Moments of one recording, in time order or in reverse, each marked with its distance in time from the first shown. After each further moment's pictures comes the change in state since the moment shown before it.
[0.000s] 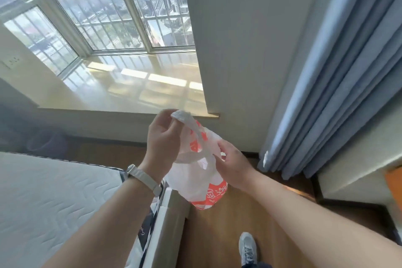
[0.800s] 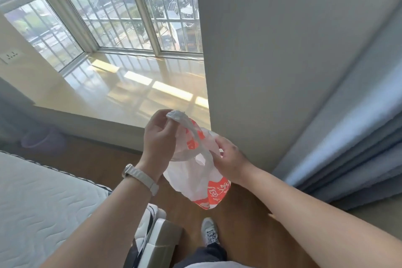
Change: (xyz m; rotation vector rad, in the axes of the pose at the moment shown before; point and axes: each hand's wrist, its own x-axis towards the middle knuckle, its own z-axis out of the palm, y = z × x) left_hand 0.184 -0.011 0.032 -0.059 0.101 -0.022; right_hand 0.200 -0.023 -0.054 -0.106 -0.127 -0.042
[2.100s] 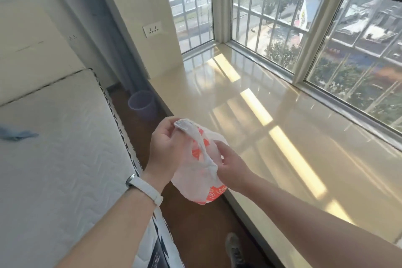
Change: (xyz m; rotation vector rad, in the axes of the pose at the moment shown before) left_hand 0.387 -0.064 -0.295 0.061 0.693 -0.124; right_hand 0.514 -0.169 0.274 -0.049 -0.625 -0.163
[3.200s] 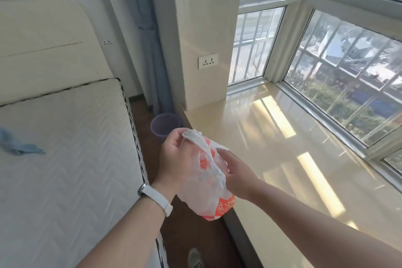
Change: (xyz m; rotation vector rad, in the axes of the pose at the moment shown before) left_hand 0.340 -0.048 -0.154 -0.119 0.130 -0.080; right_hand 0.342 -0.153 0.108 -0.273 -0.178 -0.053
